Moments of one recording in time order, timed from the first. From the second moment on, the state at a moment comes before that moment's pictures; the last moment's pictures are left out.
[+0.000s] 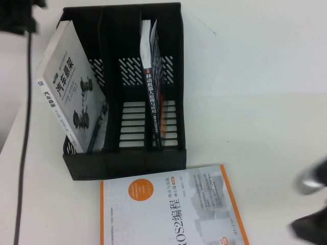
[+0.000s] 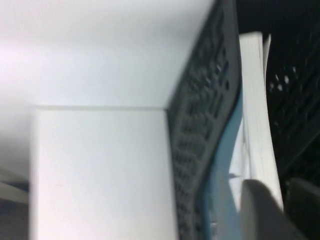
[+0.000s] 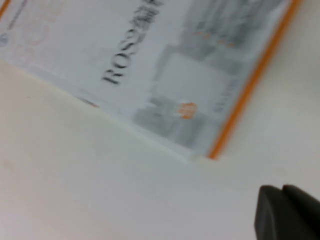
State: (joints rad) right arm 0.61 1.05 -0.63 0.22 0.66 -0.08; left arm 0.01 1.78 -2.05 -0.18 1.17 -0.08
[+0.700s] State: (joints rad) right arm 0.61 0.30 -0.54 -0.45 0.92 0.58; left arm 0.01 1.12 -1.41 -0.39 0.95 0.16
